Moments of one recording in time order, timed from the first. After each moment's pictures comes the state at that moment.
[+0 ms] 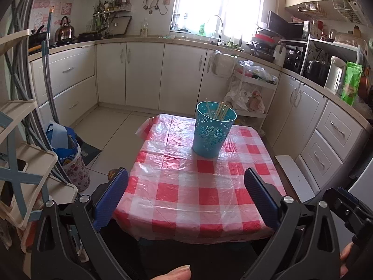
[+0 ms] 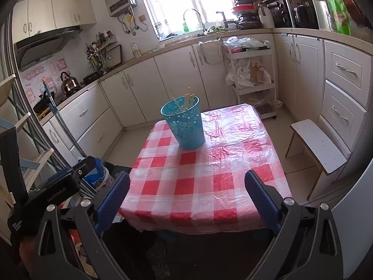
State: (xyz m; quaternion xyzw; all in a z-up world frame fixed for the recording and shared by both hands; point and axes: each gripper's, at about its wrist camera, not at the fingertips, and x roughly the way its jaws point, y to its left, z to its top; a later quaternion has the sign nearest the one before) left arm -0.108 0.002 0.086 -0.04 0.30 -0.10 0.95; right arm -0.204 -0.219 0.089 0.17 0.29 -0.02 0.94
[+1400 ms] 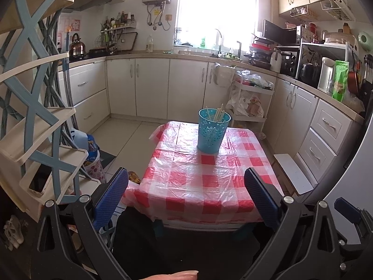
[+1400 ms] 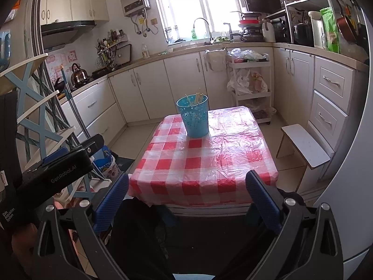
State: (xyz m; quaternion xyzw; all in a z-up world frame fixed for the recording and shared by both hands) left arm -0.227 0.017 0.133 -0.02 0.26 -0.08 0.96; right arm -0.309 -0.159 0.110 0.12 0.28 -0.03 0.95
